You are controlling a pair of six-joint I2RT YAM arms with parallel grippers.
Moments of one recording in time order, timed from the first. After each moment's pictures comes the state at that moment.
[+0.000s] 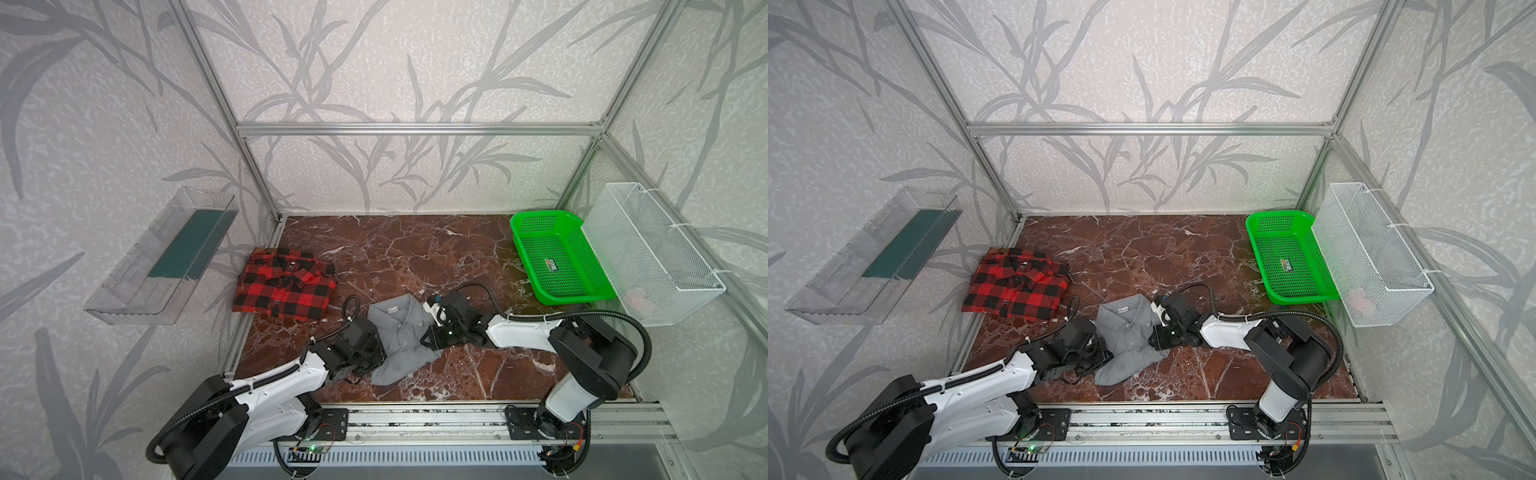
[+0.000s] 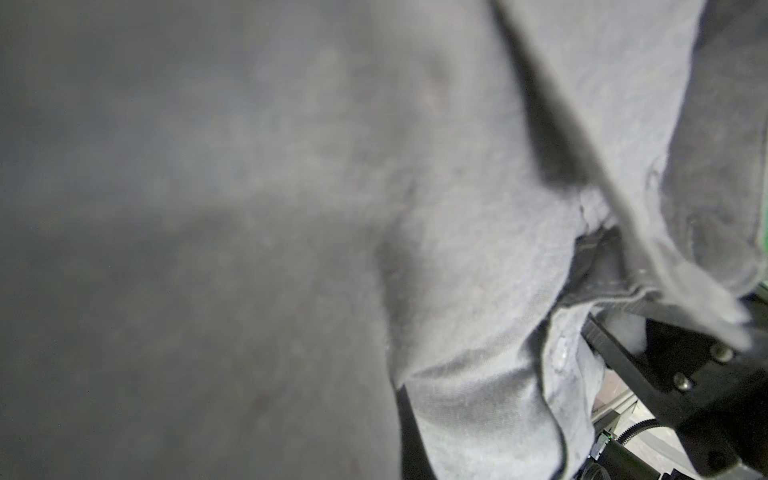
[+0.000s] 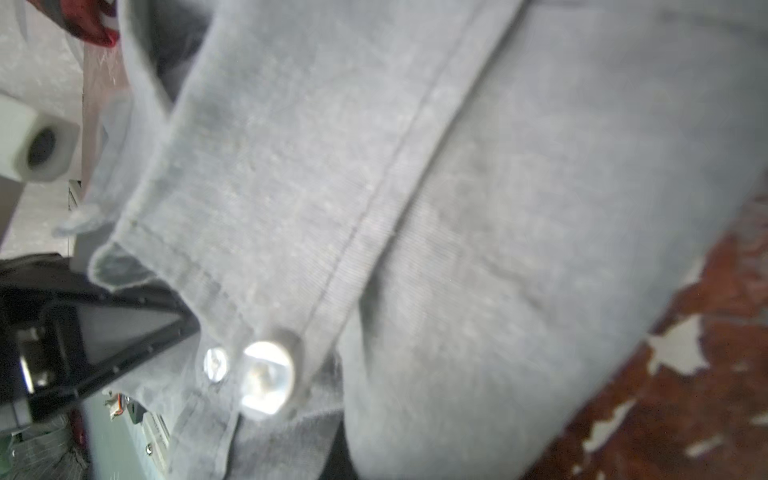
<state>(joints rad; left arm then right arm) -0.68 1.08 0.37 -0.29 0.15 -1.15 0.80 1.64 0.70 -0.01 -0.40 0.58</state>
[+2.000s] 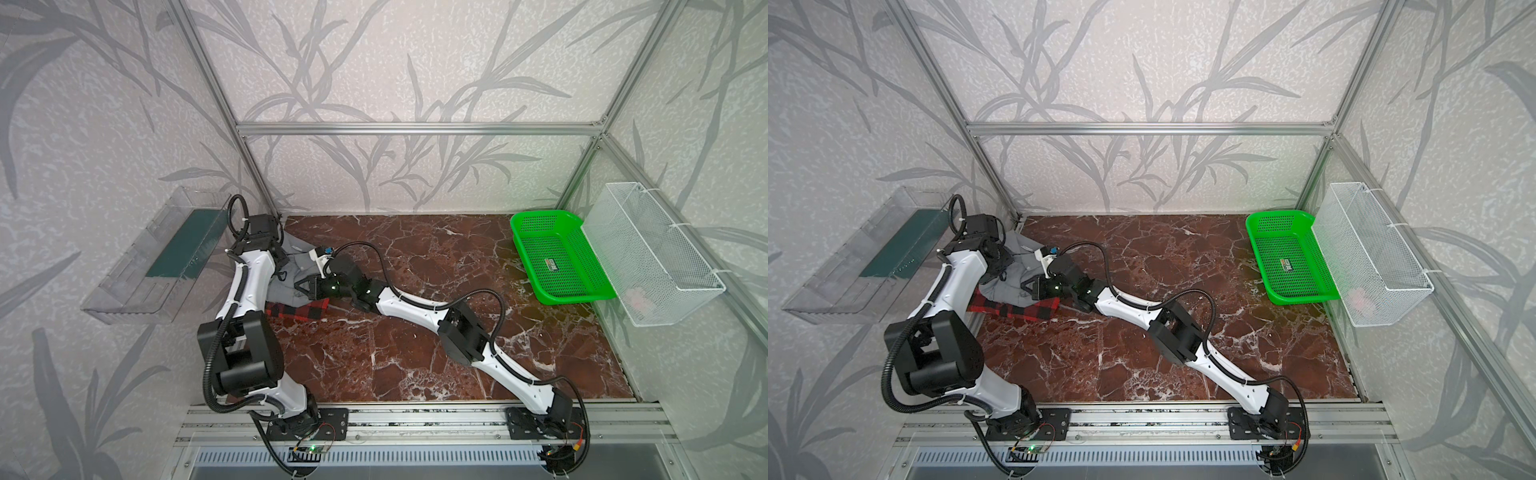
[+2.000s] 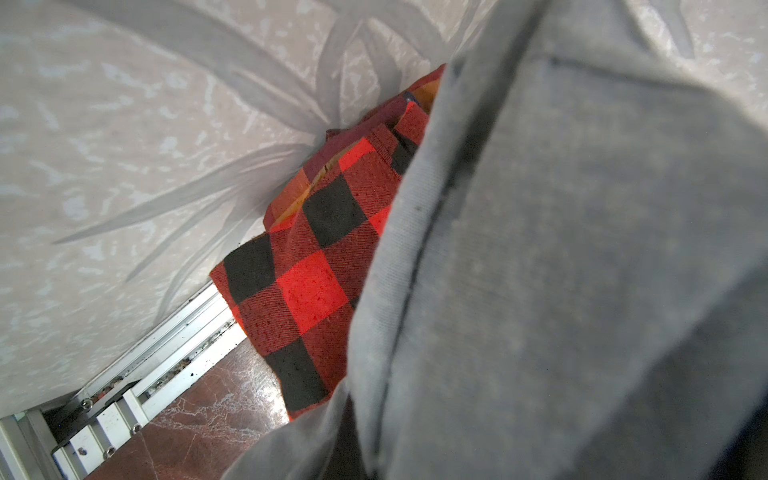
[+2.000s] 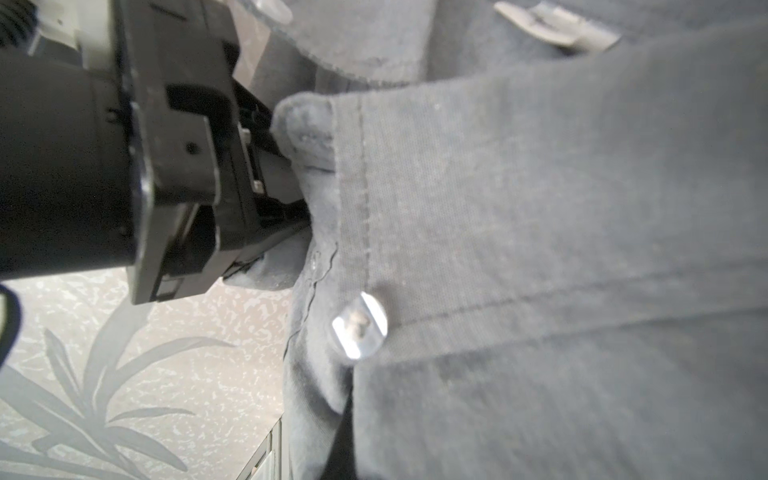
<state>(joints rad) 0.28 1.60 1.36 -0.80 -0.35 -0.54 1.05 2.72 2.43 0.08 -0.35 0.82</state>
